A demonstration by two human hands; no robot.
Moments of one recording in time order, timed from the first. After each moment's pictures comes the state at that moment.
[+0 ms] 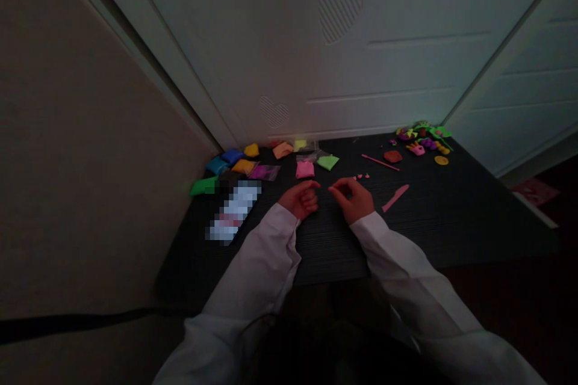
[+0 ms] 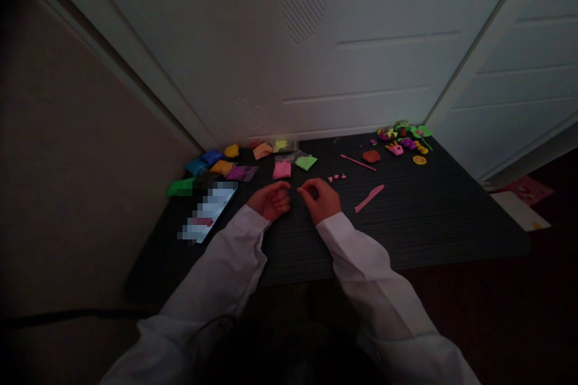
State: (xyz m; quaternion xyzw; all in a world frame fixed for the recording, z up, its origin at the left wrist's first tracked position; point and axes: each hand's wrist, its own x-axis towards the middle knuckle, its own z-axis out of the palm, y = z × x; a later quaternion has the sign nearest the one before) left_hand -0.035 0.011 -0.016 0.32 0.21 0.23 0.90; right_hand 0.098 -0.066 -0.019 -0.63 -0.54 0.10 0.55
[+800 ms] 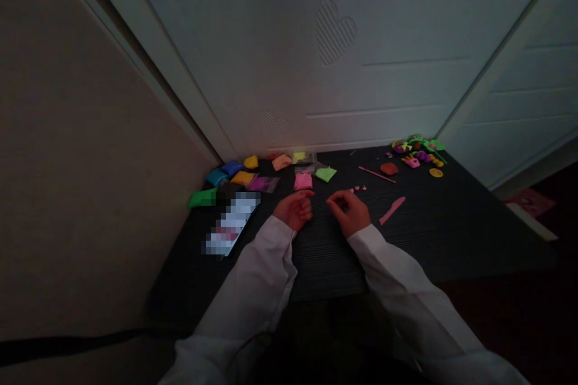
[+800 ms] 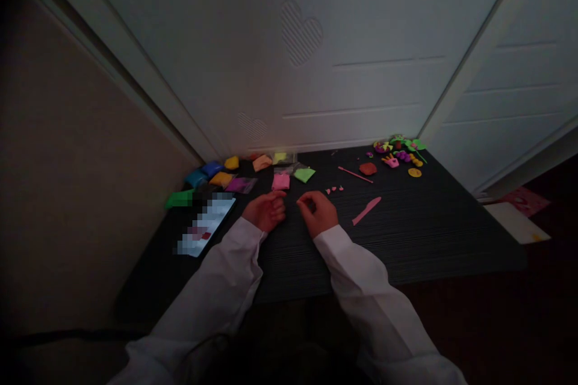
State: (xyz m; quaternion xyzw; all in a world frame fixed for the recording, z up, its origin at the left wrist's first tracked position) left_hand -0.039 0.017 -0.016 0.31 0.20 0.26 0.89; right_hand 0.099 -0.065 -0.021 -0.62 -0.55 0.11 0.54
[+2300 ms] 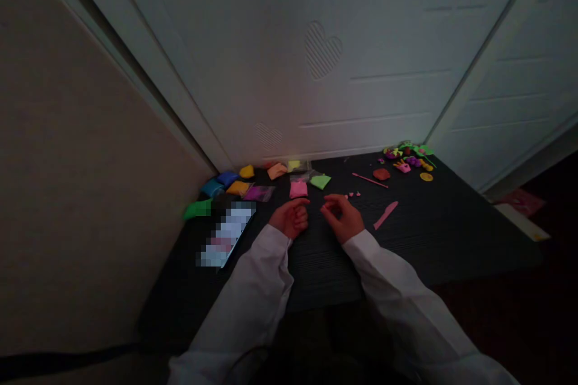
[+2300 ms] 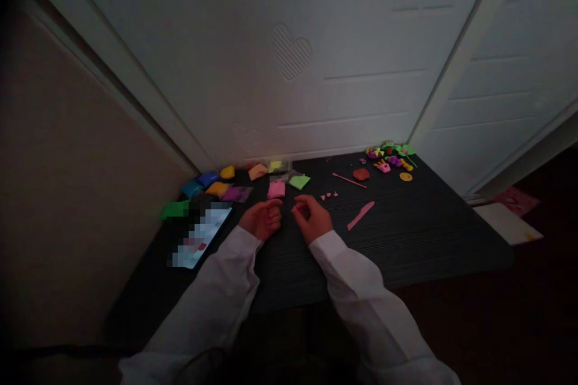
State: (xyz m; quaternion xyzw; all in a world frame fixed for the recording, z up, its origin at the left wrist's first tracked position) left_hand -0.038 0.020 -0.018 0.31 0.22 0.24 0.89; right_hand 0.098 -0.064 -0.021 -0.59 -0.55 0.15 0.57
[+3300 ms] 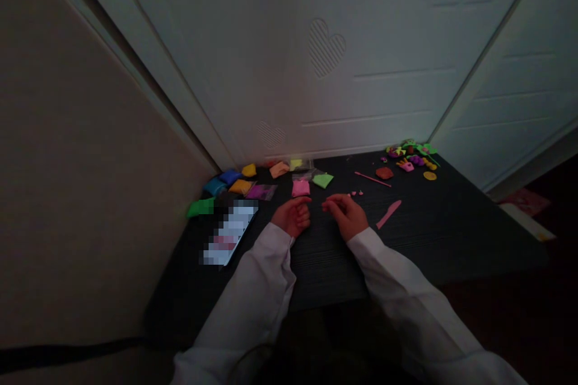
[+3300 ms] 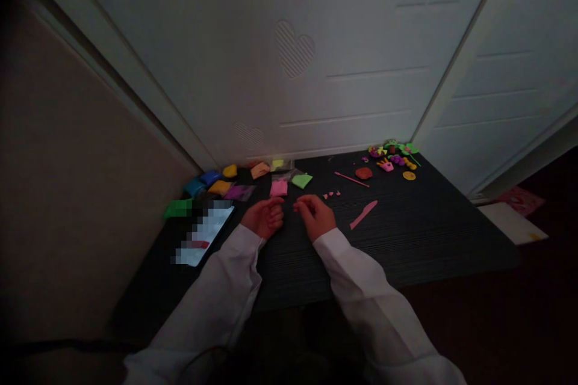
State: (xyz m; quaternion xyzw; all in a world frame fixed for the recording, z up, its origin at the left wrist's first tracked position) left_hand -0.039 0.019 -0.017 0.30 0.22 0.25 0.90; right_hand 0.097 -0.061 -0.024 -0.55 -0.48 0.29 0.62
